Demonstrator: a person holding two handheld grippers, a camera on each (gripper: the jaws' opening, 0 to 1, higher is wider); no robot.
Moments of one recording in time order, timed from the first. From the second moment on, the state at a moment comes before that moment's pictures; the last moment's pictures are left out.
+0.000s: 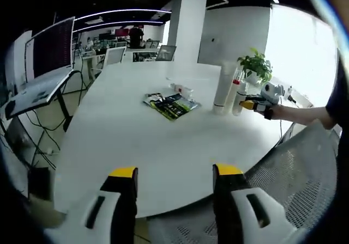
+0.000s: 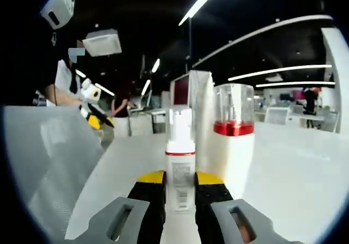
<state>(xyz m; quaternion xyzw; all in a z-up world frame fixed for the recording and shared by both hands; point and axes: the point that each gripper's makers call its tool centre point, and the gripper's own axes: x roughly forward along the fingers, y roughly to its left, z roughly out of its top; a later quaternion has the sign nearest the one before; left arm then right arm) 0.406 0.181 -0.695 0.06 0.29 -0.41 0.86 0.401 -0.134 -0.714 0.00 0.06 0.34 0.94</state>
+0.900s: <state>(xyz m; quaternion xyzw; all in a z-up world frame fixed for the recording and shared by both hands) 0.399 0.179 -0.700 0.07 0.32 -0.41 0.85 0.399 -0.138 -0.735 -0.04 0.09 0.35 0.93</state>
